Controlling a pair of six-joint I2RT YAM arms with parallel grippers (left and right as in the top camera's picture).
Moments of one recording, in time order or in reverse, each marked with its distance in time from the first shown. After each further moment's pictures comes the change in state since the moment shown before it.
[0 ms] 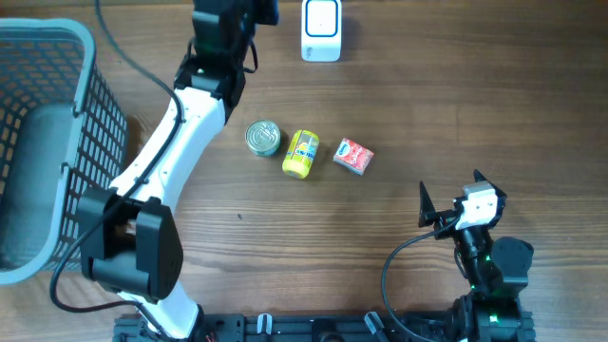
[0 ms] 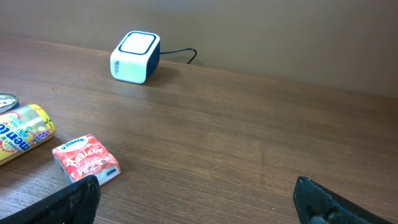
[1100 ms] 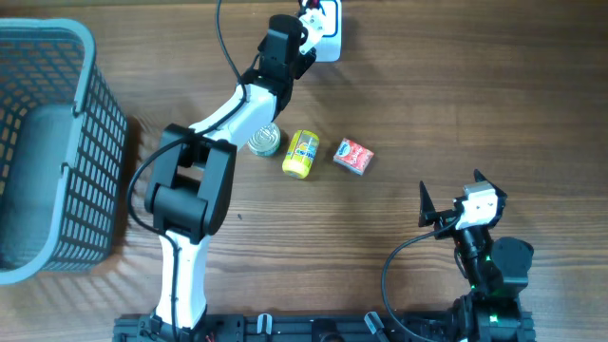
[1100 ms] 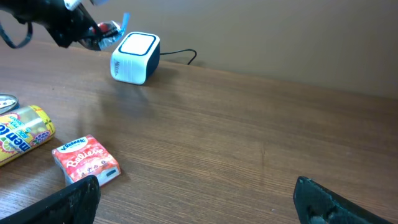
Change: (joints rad) left arm -0.103 0.401 0.100 -0.091 -0.167 0.632; right arm 0.000 0.000 0.000 0.003 0.000 0.000
